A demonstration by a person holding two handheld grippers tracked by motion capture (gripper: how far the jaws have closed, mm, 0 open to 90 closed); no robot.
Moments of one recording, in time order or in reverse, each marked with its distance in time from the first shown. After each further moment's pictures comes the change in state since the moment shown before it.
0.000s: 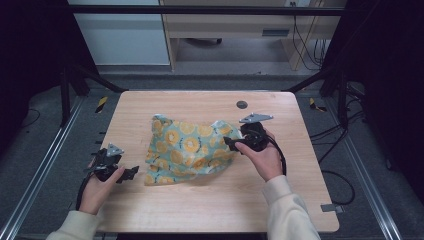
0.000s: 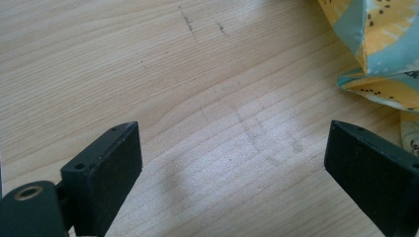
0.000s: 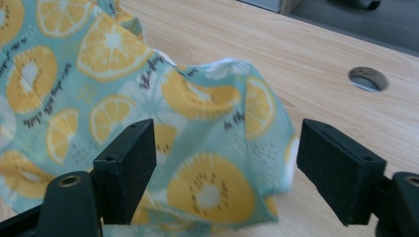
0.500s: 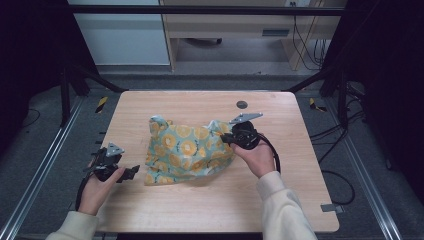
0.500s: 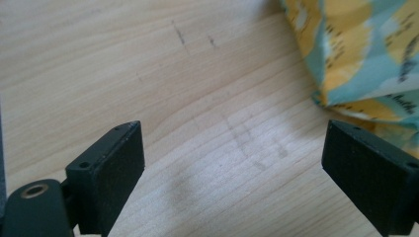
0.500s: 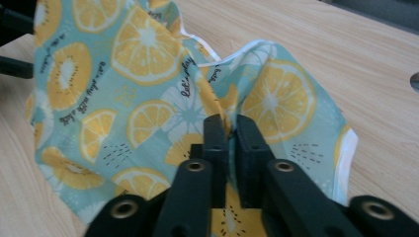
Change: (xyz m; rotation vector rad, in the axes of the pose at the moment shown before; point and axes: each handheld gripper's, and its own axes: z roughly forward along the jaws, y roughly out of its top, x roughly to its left) left arm -0.007 0.008 -0.013 -0.044 -0.010 0.029; right arm 0.017 0.007 0.007 0.047 0.097 -0.066
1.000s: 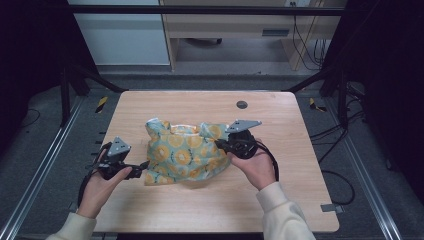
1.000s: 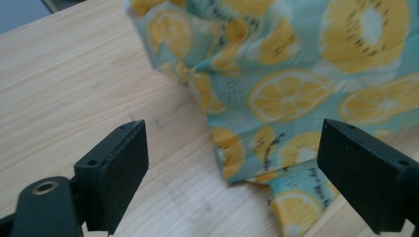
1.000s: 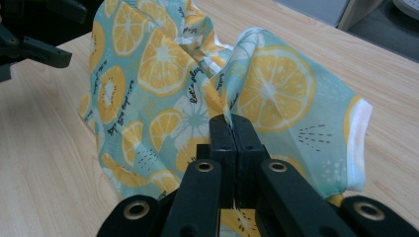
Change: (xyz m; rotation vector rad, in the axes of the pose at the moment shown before) left arm -0.033 0.036 -0.031 -0.132 -0.098 0.086; right arm 0.035 -0.001 -0.023 -0.055 0.051 -0.082
